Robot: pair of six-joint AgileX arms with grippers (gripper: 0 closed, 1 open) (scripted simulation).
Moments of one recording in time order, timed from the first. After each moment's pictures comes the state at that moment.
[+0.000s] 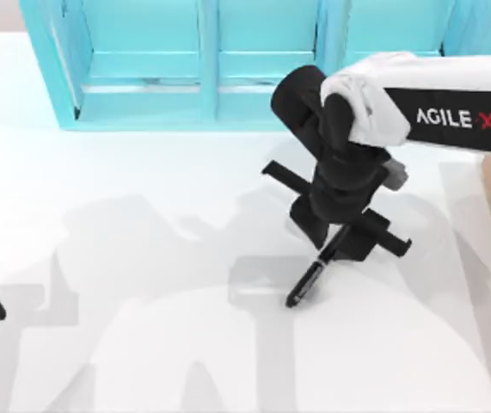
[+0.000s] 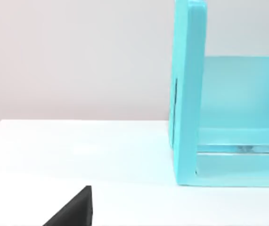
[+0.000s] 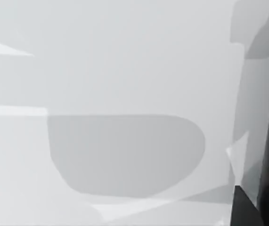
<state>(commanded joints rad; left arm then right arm) 0.00 0.00 0.00 0.00 0.00 0.00 0.58 2.22 1.61 -0.88 0.00 1.25</state>
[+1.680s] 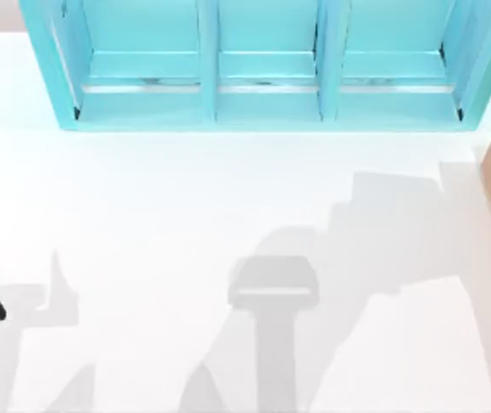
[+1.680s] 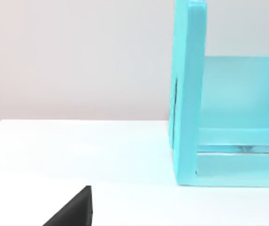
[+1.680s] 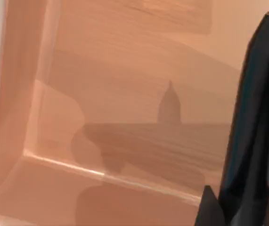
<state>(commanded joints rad) 0.00 0.00 0.00 0.00 0.00 0.00 -0.22 1.96 1.65 -1.23 -0.09 1.09</state>
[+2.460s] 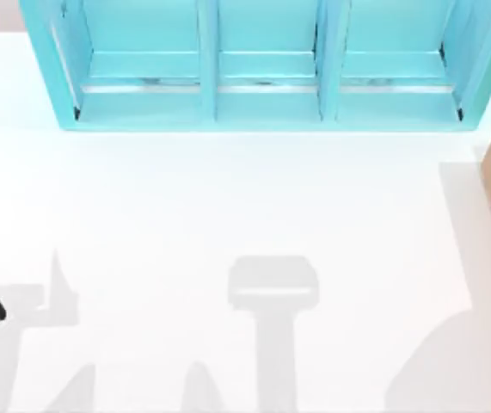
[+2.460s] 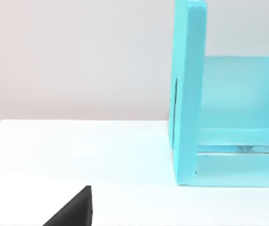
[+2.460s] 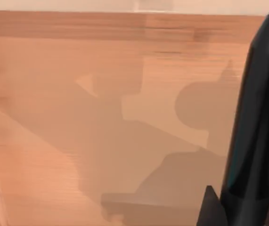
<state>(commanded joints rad) 0.00 0.00 0.00 0.00 0.00 0.00 -0.59 1.85 1.52 -1.22 -0.15 0.99</state>
